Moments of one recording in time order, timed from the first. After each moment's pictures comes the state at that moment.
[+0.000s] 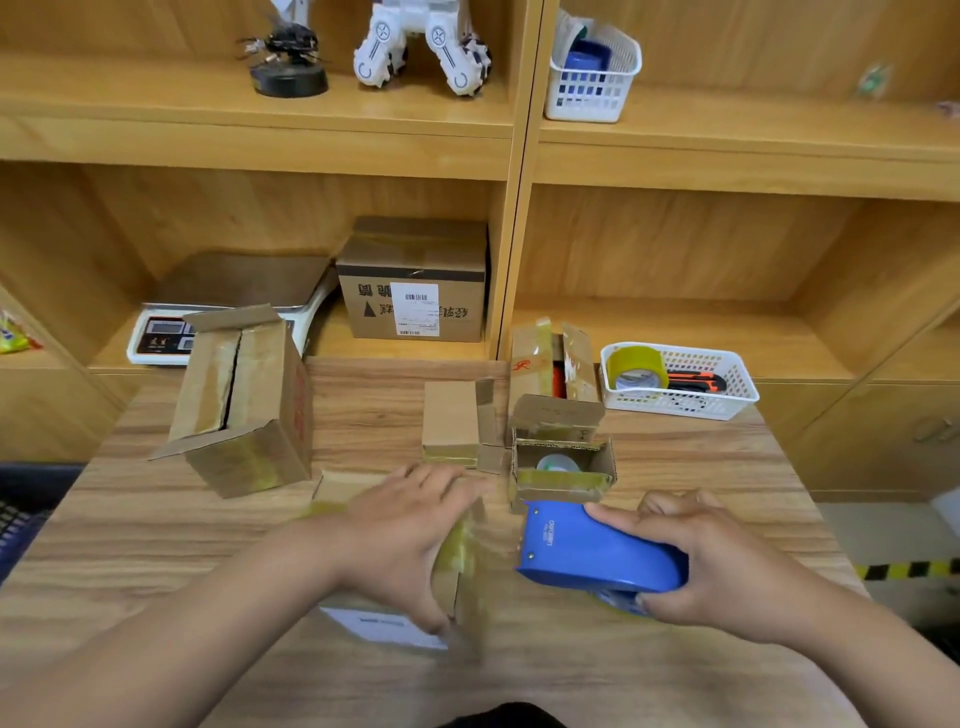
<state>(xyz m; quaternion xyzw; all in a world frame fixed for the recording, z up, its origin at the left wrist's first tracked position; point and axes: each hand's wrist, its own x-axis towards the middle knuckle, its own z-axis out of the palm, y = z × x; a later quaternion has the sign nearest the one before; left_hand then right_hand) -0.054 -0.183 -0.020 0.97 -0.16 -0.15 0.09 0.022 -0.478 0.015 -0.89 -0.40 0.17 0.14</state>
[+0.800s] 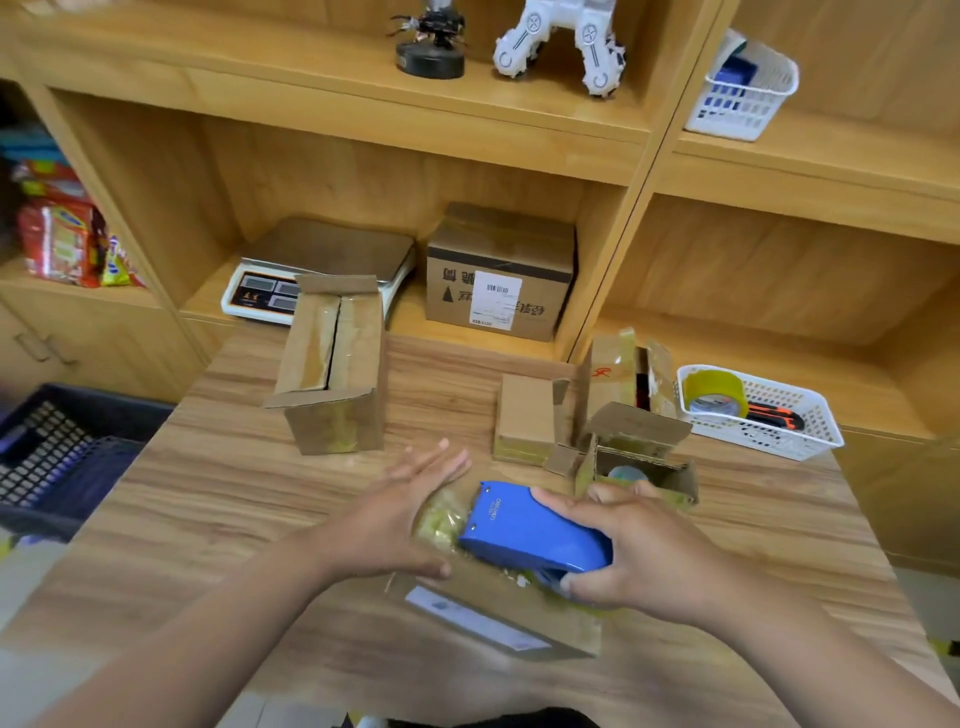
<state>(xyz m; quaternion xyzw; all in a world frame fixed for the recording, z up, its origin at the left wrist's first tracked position) -0.113 -0.086 -0.083 0.93 0.02 -0.09 0.35 -0.009 -0.340 -0.002 -0.87 -0.46 0.18 0.06</state>
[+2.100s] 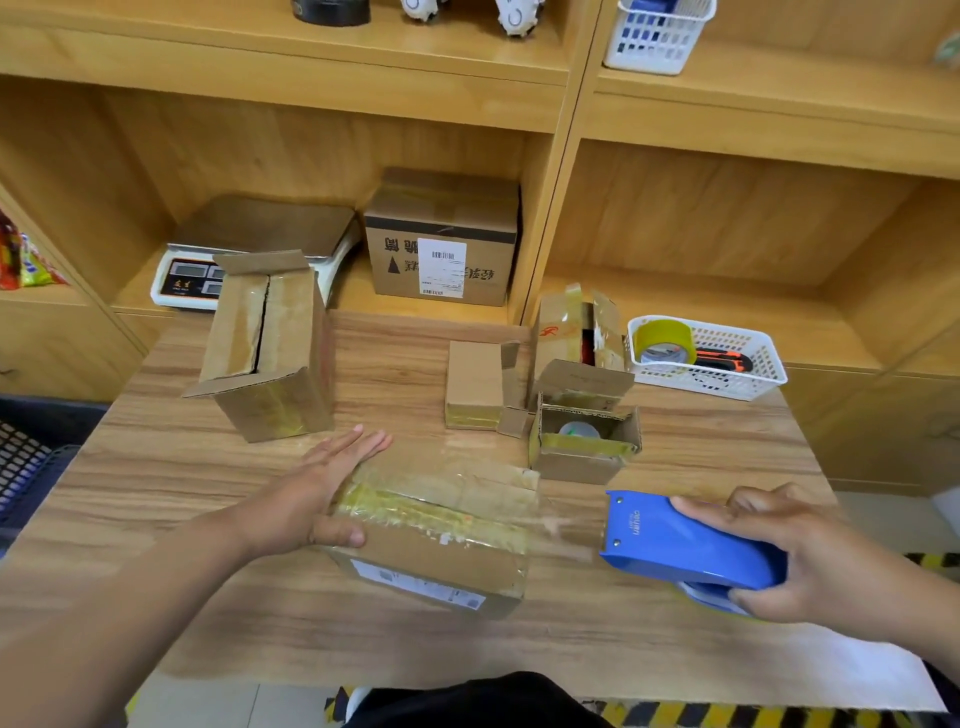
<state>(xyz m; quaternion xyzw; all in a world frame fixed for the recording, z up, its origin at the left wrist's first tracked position) -0.112 -0.065 -0.110 0.93 -0.01 -0.14 0.33 0.024 -0.521 0.012 -0.89 -0.41 0.18 0.12</state>
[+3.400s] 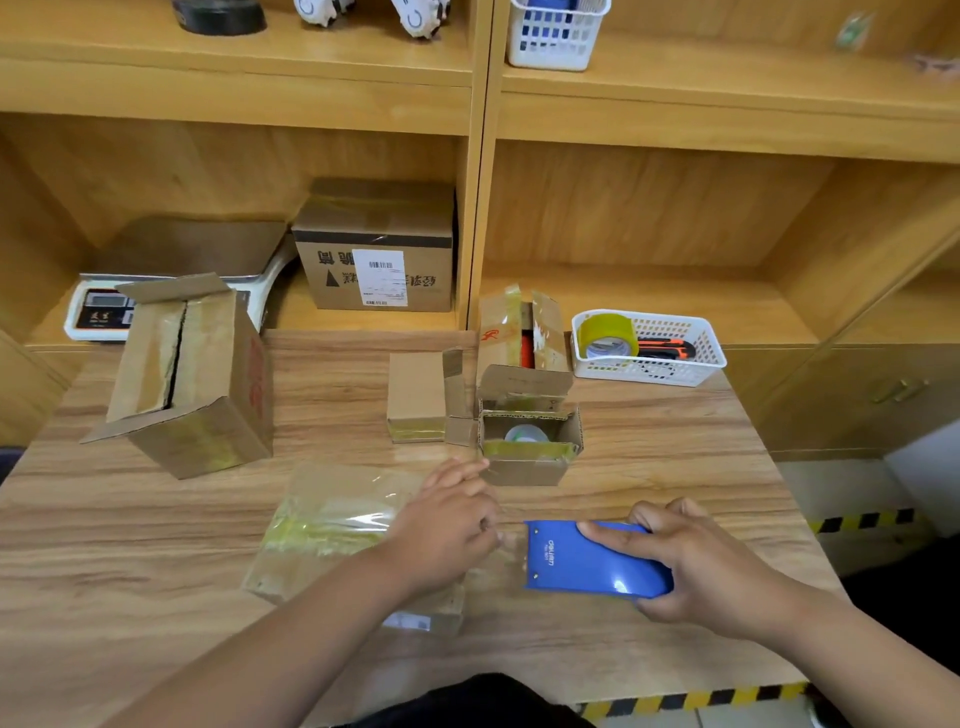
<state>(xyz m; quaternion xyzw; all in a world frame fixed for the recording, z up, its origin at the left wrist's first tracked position) -0.025 -0.251 -0.118 0.97 -0.13 0.01 0.23 0.033 -0.526 -0.038 -0.89 -0.41 0.18 0.01</state>
